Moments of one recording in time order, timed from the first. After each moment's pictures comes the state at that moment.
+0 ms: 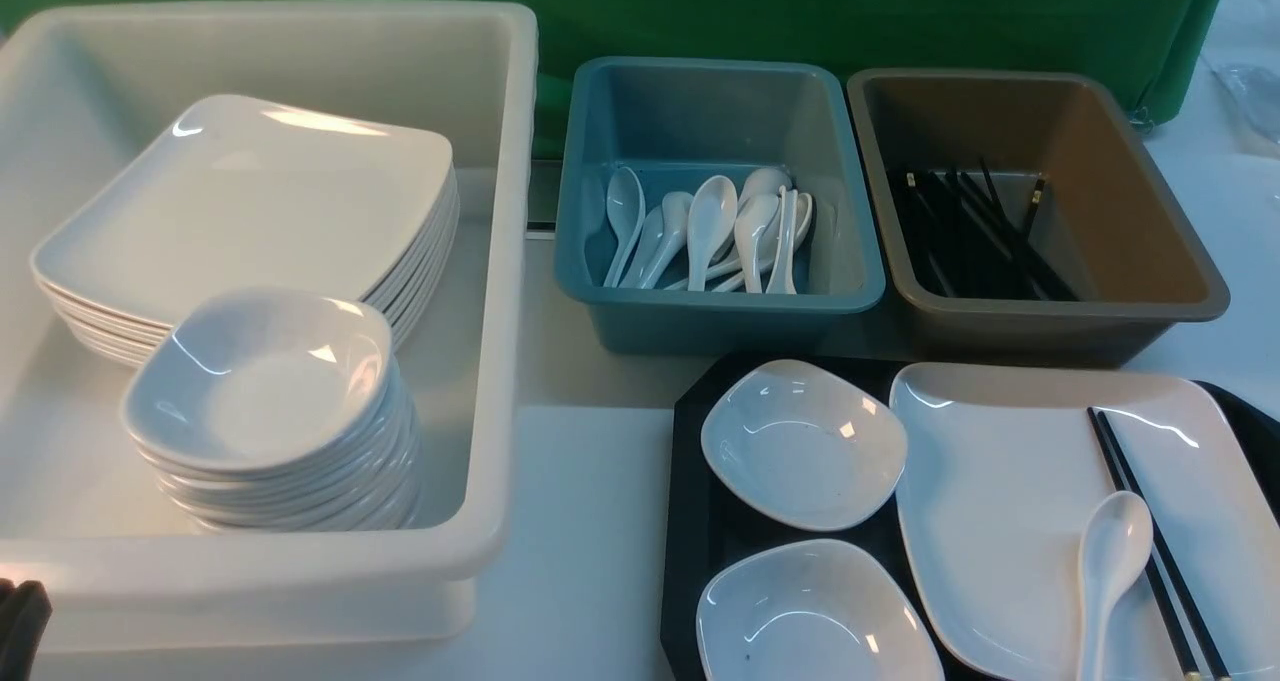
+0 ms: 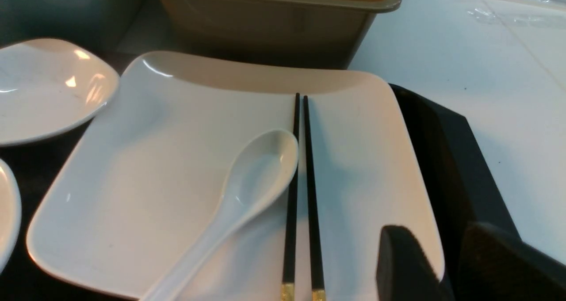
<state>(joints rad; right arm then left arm) -0.04 0.00 0.01 -0.03 0.26 -0.04 0.05 0.00 0.00 -0.17 0.24 0.29</state>
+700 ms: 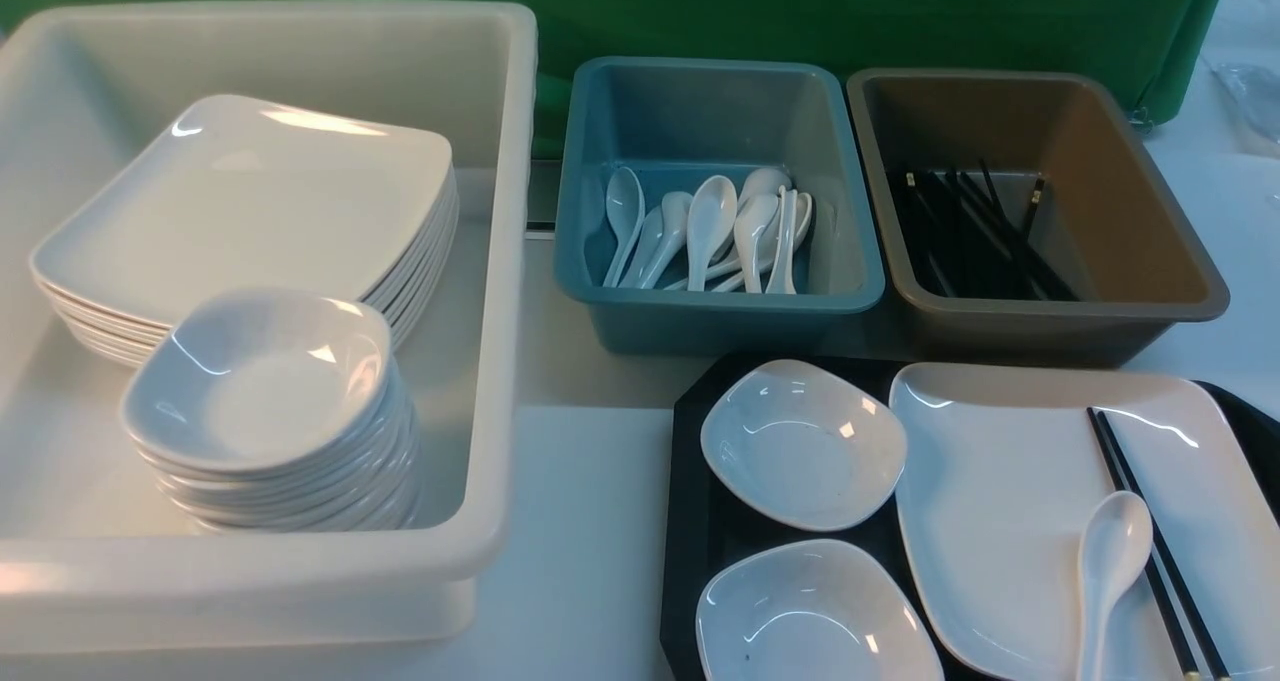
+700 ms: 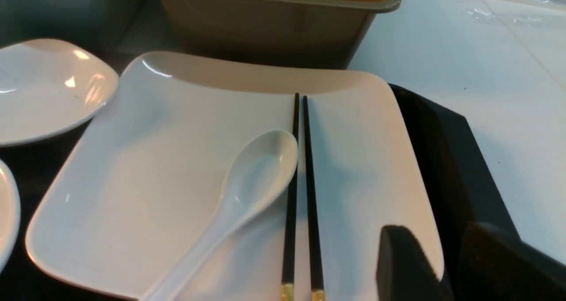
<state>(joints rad) -0.04 0.00 0.01 -0.03 0.26 -0.04 0.05 0.00 0.00 -0.43 -0.31 -0.16</state>
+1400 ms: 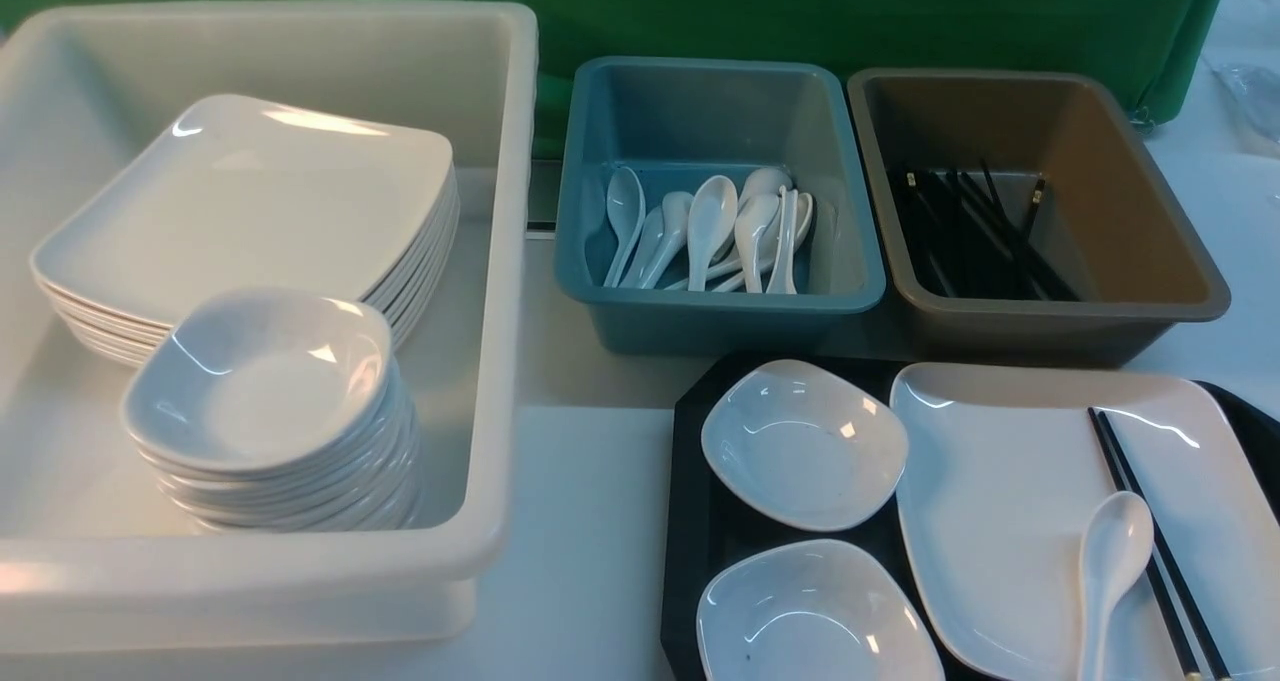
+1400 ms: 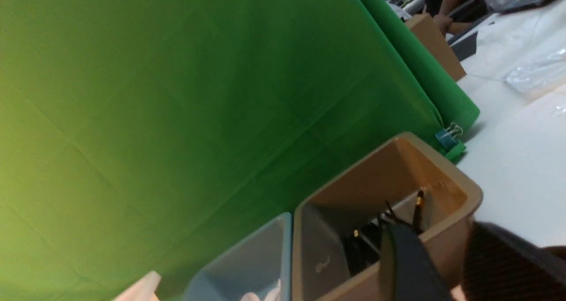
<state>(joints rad) -0.04 0.00 0.01 0.18 -0.26 0.51 0.05 0.27 -0.72 -0.09 0.38 -0.25</state>
